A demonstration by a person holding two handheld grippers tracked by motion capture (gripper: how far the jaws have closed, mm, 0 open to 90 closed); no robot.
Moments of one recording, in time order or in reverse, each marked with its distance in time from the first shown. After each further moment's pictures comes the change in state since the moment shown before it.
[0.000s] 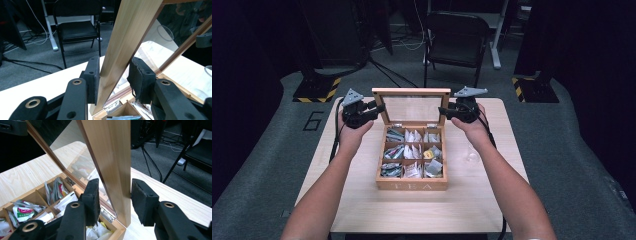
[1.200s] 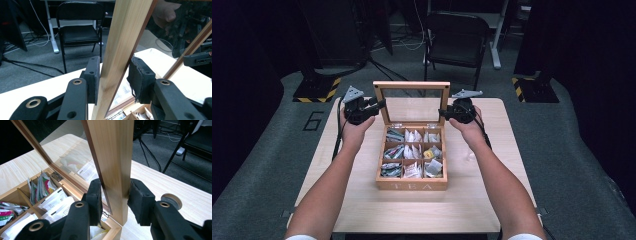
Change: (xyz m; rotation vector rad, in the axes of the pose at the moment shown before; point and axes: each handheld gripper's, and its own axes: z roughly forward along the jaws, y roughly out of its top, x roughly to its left) left arm 0.007 0.002 0.012 -0.036 0.017 -0.040; right arm -0.013 -0.016 0.028 0.044 -0.028 0.045
